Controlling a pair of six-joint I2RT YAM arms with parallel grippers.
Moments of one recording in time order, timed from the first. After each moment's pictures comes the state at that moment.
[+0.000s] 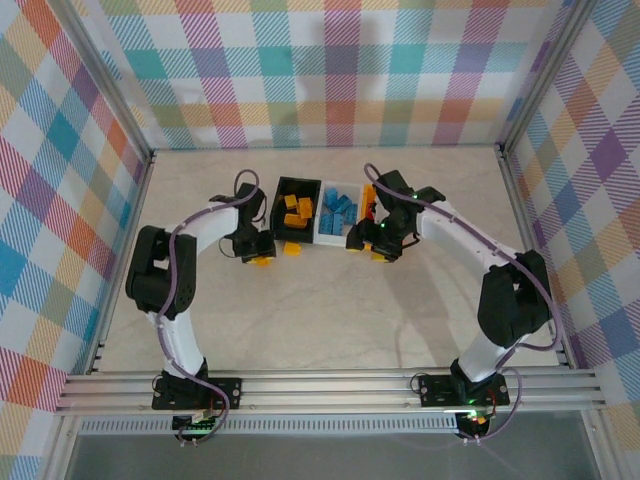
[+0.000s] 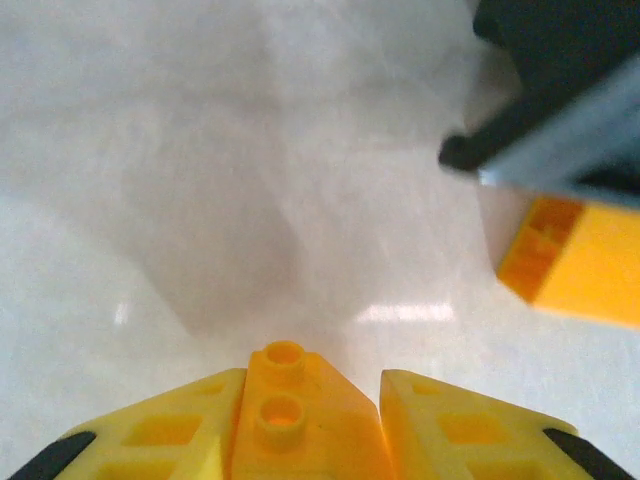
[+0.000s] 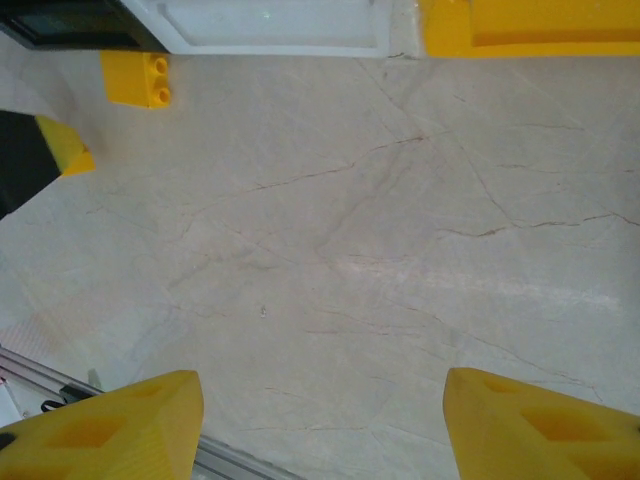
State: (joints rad) left arm -0.27 1.86 1.27 -0.82 0.16 -0.42; right arm 0.50 1.66 1.35 -0.94 -0.38 0.63
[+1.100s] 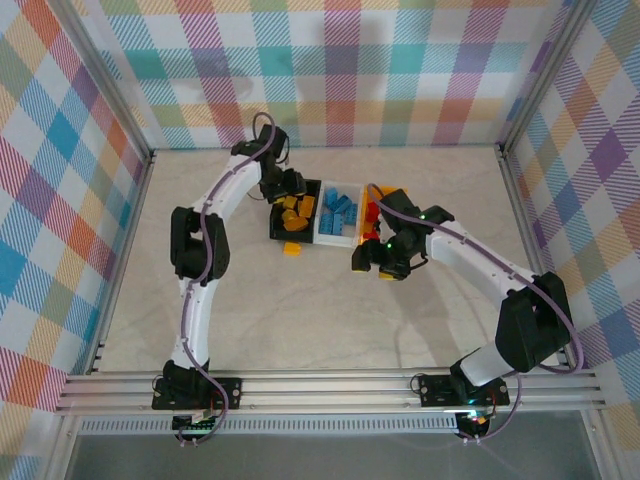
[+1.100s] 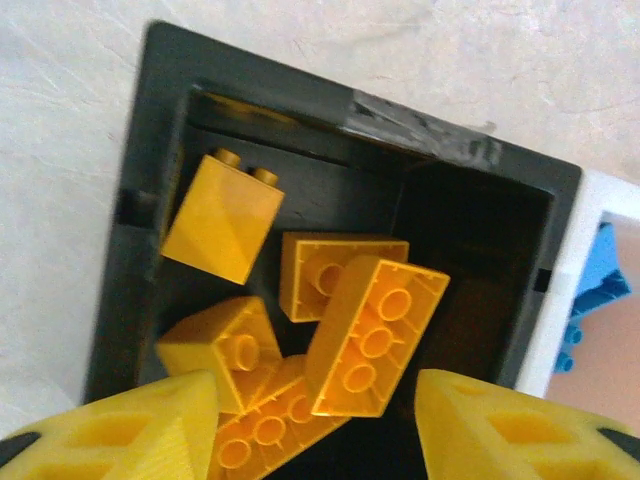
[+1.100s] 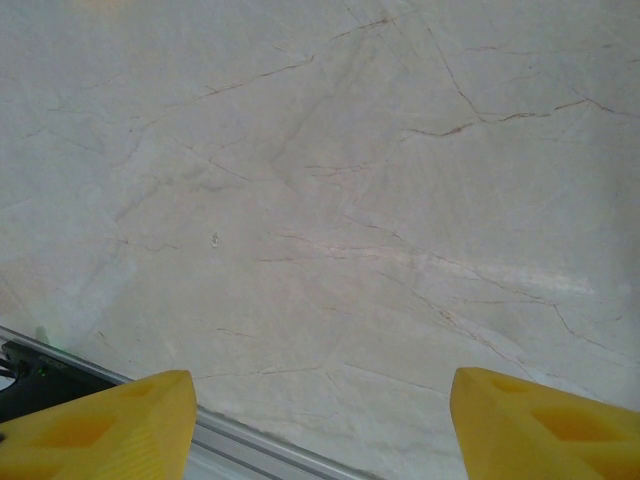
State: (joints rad) left arm -0.32 2.31 2.16 -1.02 0.20 -0.50; right arm 0.54 1.50 1.17 -0.94 -0.36 0.60
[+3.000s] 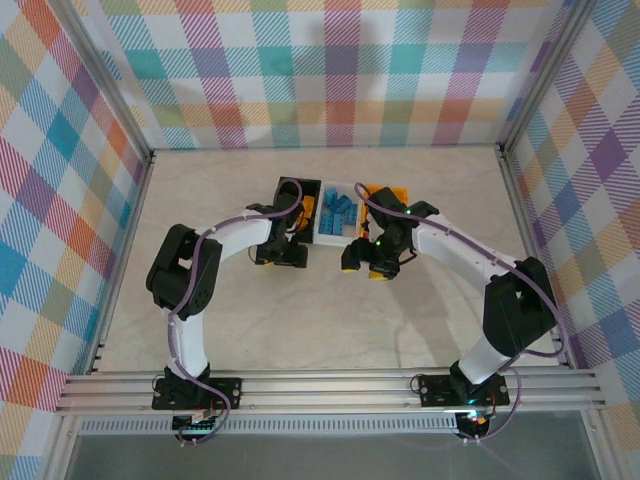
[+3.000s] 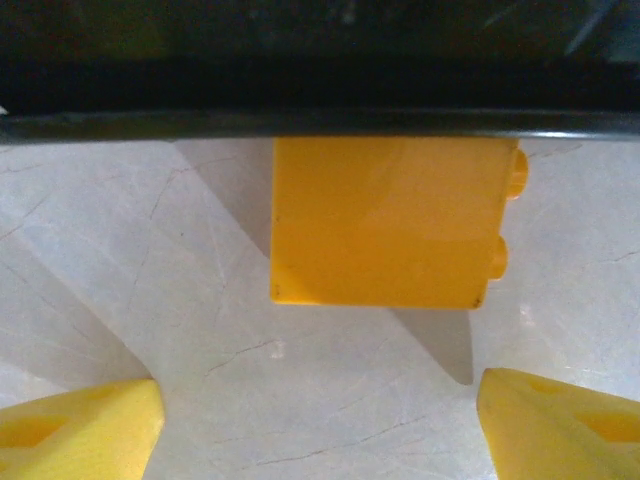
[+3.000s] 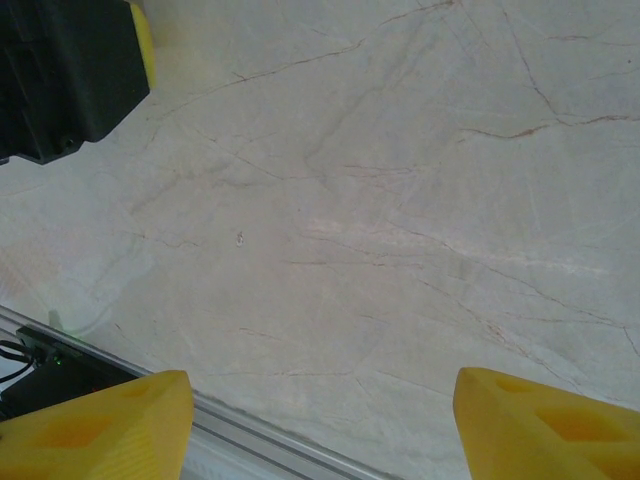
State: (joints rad) left arm -0.50 1.95 1.31 -0.75 -0.03 -0.37; right arm 0.57 1.61 1.24 -0.94 -0.40 0.61
